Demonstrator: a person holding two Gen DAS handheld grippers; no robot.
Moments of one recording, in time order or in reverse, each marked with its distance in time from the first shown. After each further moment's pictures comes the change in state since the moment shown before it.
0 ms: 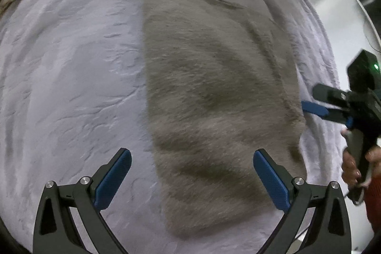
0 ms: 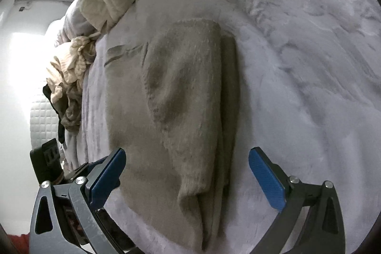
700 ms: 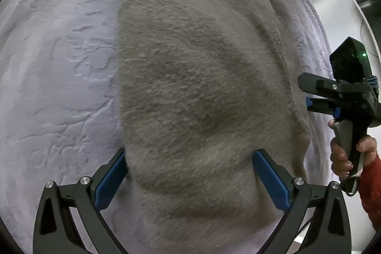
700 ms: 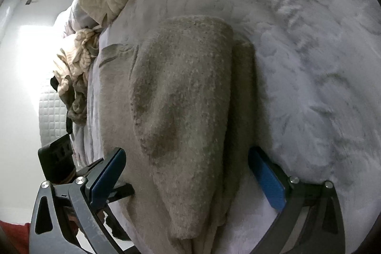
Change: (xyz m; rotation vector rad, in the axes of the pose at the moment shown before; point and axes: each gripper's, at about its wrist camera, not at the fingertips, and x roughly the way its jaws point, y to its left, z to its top) left arm 0.036 -0.005 0.018 -0.021 0.026 -0.082; right arm 0.048 -0.004 0.038 -0.046 0.079 0.081
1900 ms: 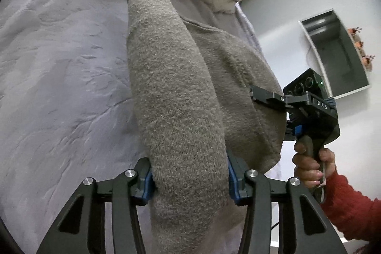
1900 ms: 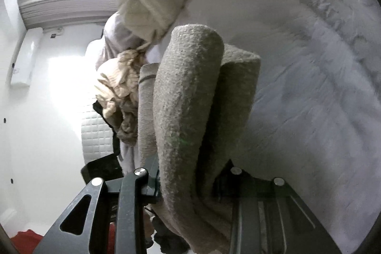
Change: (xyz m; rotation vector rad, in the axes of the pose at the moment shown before) left arm -0.089 0.022 -0.013 0.010 -0.178 -0.347; right arm -0.036 0.067 -0.043 0.130 -0.127 0.267
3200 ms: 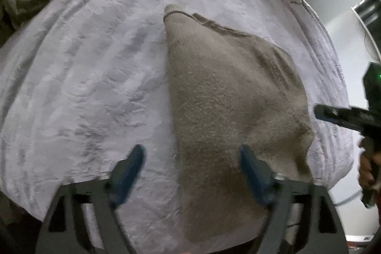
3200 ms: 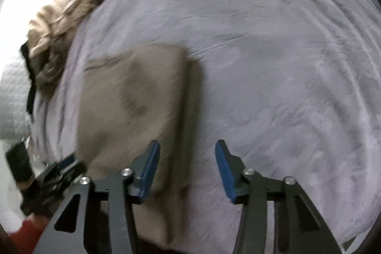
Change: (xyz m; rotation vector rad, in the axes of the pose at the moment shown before) left arm -0.144 0.098 -0.149 -0.003 -0.014 0.514; right arm 0.090 0.062 -0.171 -0.218 0.052 -0.581
